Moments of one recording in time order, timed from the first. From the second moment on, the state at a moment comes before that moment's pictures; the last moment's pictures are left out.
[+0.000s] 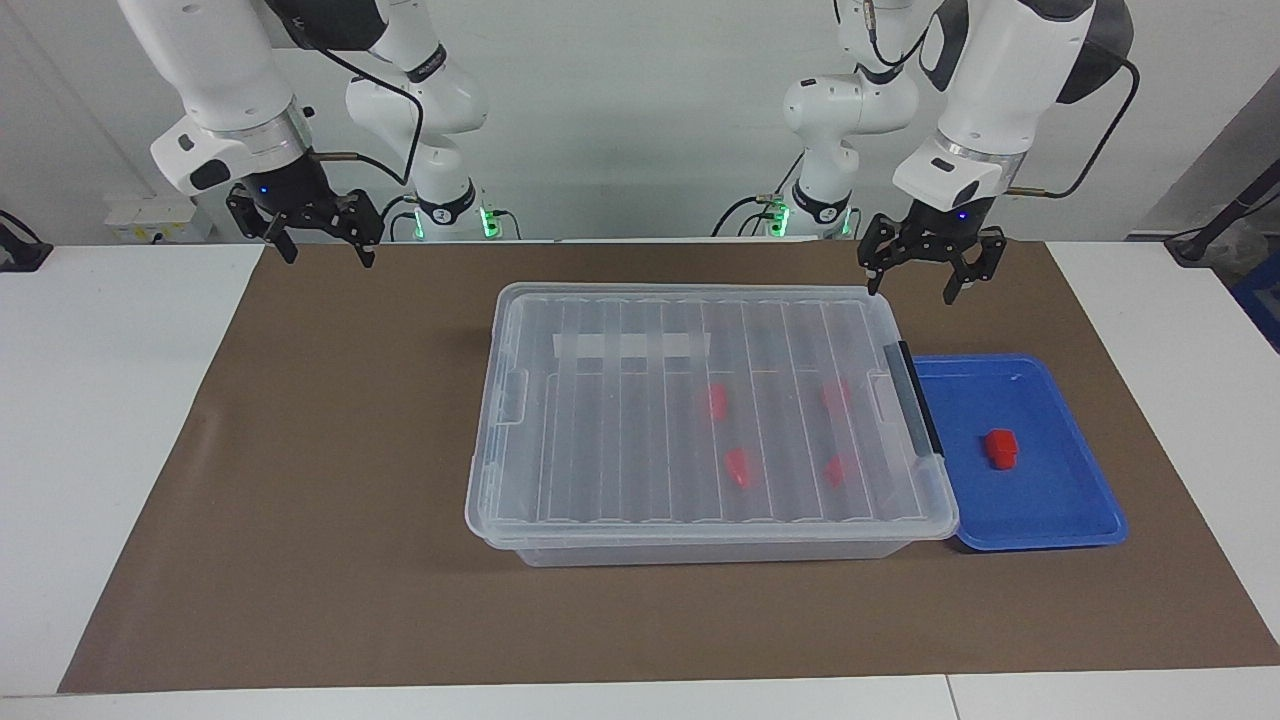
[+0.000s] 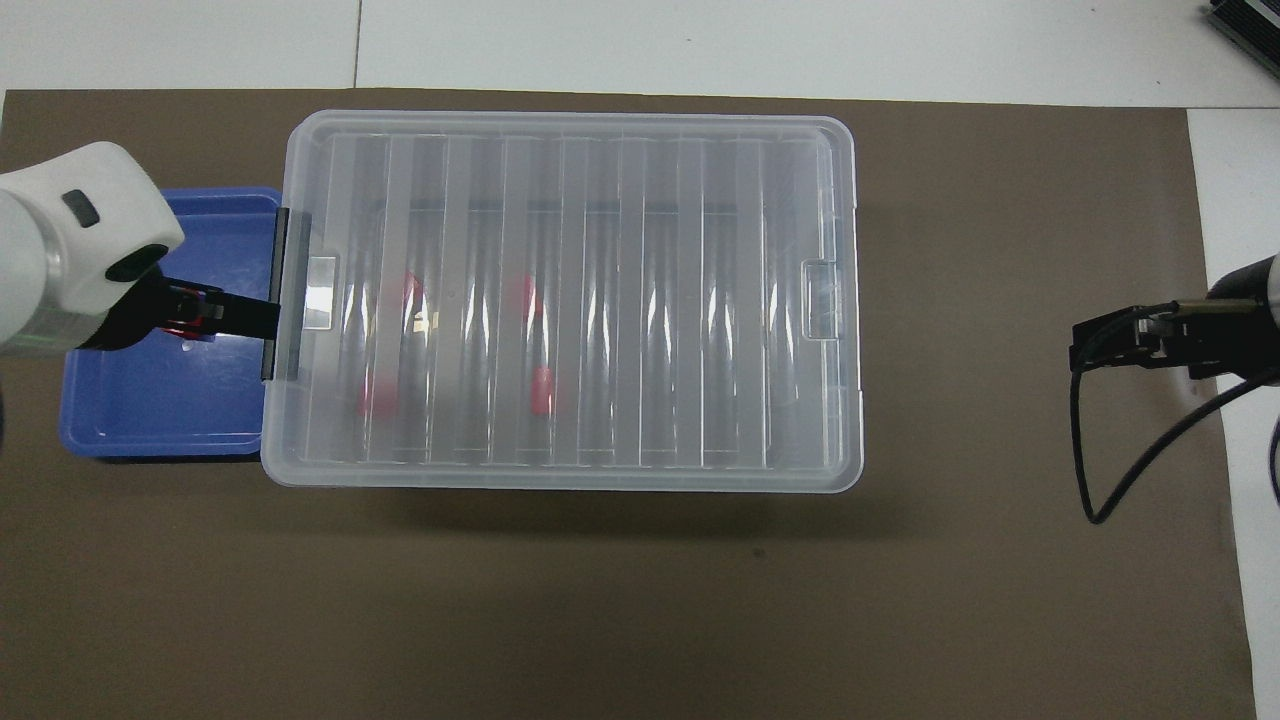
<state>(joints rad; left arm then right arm) -0.02 -0.08 -0.21 -1.76 -0.01 1.81 0.03 -0.01 -0.06 0.04 -1.63 -0.02 1.53 0.12</state>
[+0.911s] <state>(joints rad) 0.00 -0.09 -0.18 -1.76 -0.01 1.85 0.03 -0.01 -0.06 0.04 -1.63 -0.02 1.53 0.12</state>
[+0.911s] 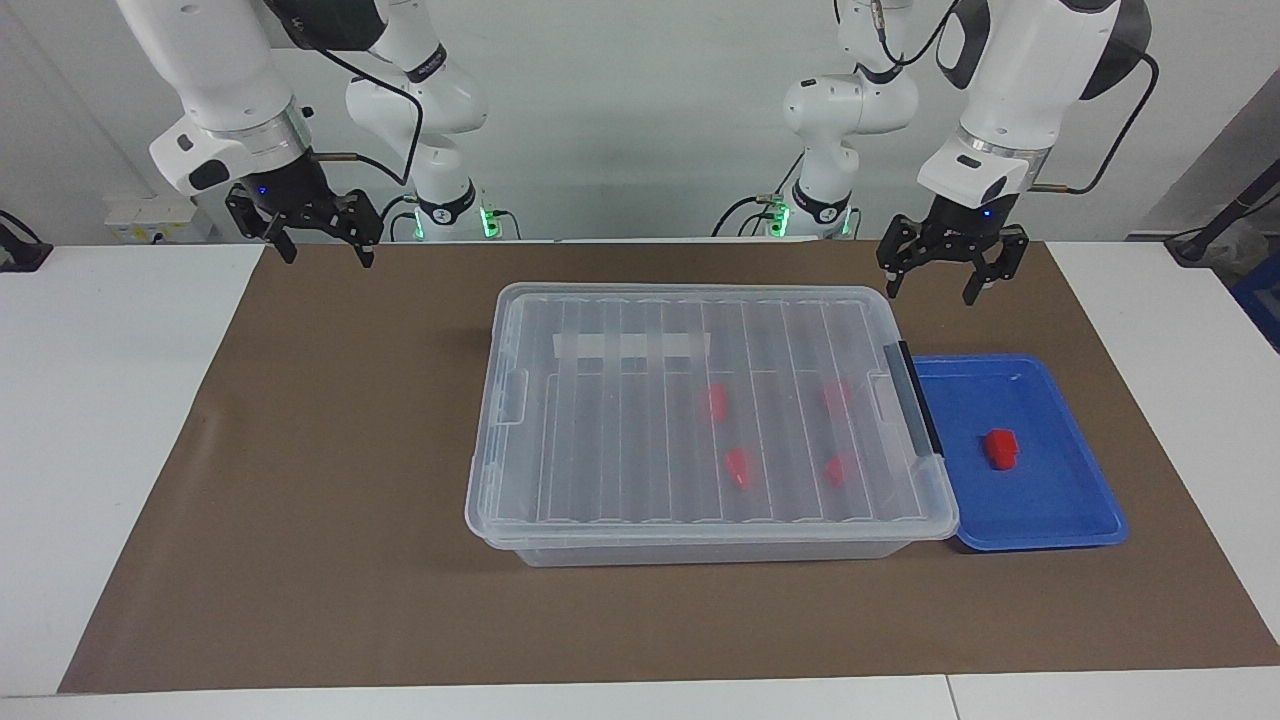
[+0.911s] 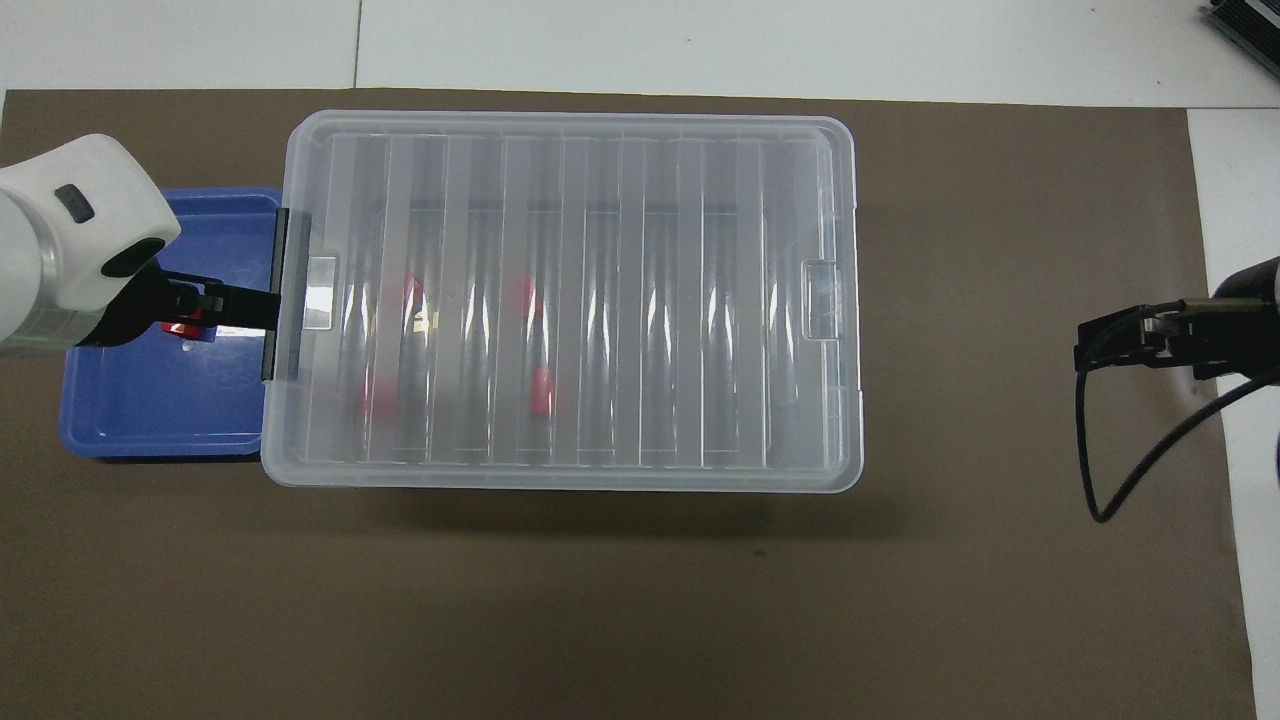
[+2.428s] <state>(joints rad) -0.05 -0.09 -0.07 -1.76 -0.01 1.86 0.03 -0.01 -0.06 0.04 -1.63 -0.02 1.53 0.12</state>
